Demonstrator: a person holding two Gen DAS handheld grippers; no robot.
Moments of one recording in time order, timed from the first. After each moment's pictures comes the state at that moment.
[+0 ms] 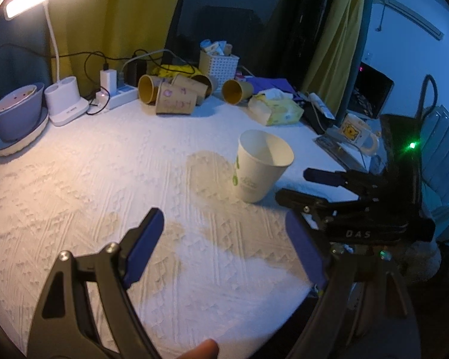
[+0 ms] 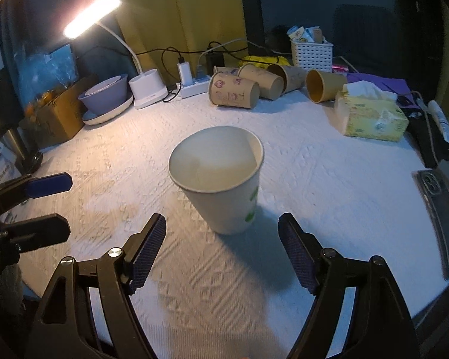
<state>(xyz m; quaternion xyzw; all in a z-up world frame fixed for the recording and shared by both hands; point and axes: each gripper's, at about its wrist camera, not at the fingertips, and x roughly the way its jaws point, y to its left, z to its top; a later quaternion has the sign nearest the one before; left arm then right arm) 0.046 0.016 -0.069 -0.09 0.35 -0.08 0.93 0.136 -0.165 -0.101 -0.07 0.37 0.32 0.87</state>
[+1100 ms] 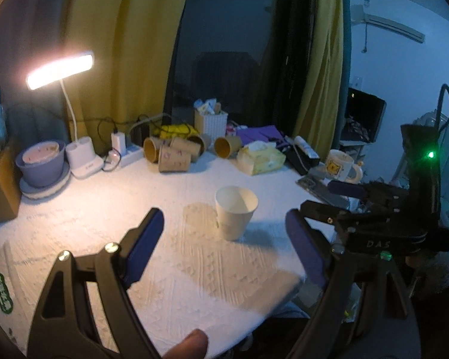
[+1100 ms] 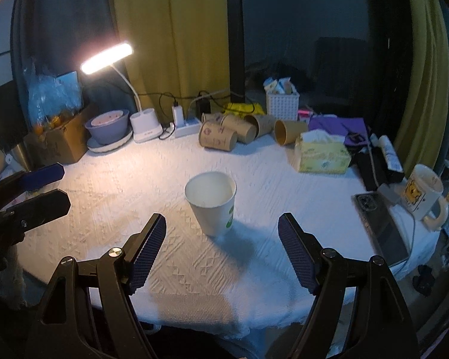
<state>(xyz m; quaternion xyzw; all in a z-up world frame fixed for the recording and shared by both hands) -0.016 -0.015 0.006 -0.06 0.23 -0.05 0.97 0.067 -0.205 -0.016 -0.08 0.29 0.28 0.91</state>
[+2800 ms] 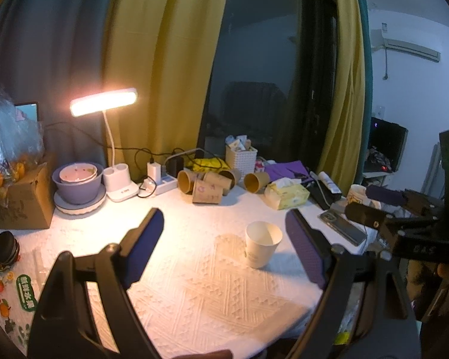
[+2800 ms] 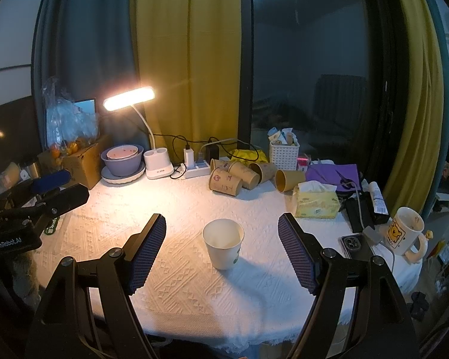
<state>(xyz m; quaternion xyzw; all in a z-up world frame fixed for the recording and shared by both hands) -0.047 0.004 0.034 -0.07 0.17 0.02 0.98 0.026 -0.204 0.038 -0.08 0.21 0.29 0.93</state>
